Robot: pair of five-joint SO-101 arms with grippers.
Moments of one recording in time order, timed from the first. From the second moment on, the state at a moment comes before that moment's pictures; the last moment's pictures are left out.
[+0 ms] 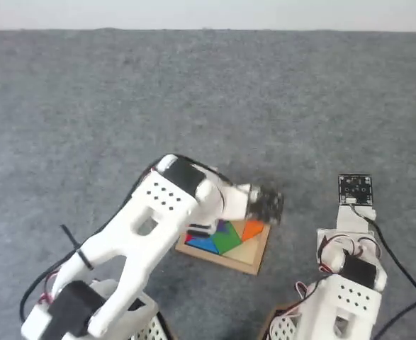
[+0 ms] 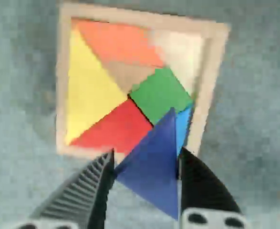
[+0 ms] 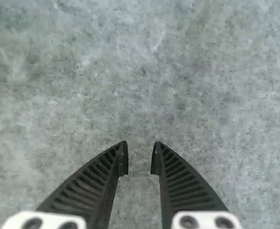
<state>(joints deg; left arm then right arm) 29.5 -16.8 32.9 80.5 -61.5 19.1 -76.8 88.6 56.2 18.9</state>
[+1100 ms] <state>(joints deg) 29.7 -17.3 28.3 65.8 -47.2 18.1 -76.8 87.6 58.5 22.2</state>
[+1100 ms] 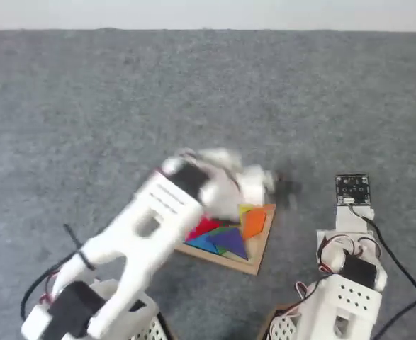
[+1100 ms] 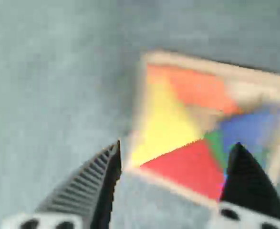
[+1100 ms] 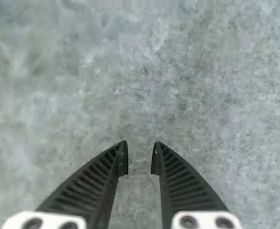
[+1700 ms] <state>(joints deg) -19.8 -33.8 52.1 69.2 -17.4 -28.6 -46.2 54.7 73.3 30.5</state>
